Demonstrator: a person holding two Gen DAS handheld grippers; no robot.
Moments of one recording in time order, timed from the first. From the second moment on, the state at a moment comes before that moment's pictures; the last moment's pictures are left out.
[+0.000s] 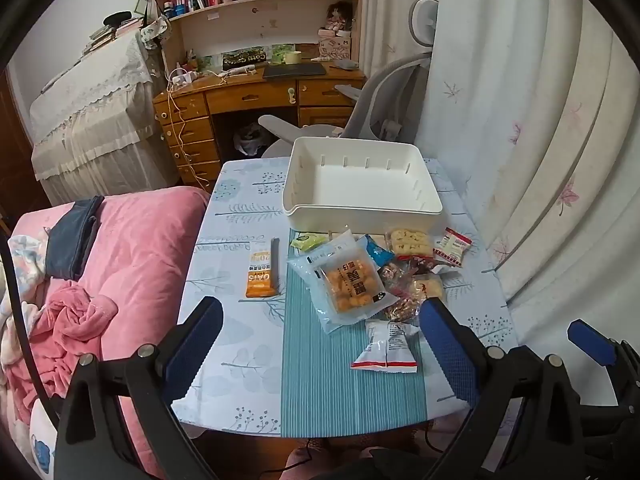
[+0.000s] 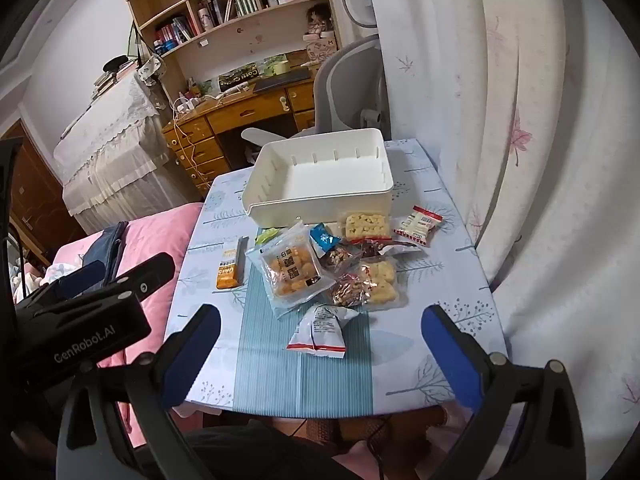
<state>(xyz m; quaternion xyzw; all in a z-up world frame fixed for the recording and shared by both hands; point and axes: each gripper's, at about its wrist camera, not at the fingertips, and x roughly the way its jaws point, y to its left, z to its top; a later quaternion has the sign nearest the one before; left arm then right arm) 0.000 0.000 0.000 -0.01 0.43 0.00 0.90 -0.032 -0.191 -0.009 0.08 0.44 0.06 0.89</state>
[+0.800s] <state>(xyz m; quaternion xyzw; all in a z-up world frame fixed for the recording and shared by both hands) 0.004 -0.007 -0.006 -0.02 0.43 0.00 0.90 -0.030 -0.191 -0.008 0.08 0.44 0.06 0.89</state>
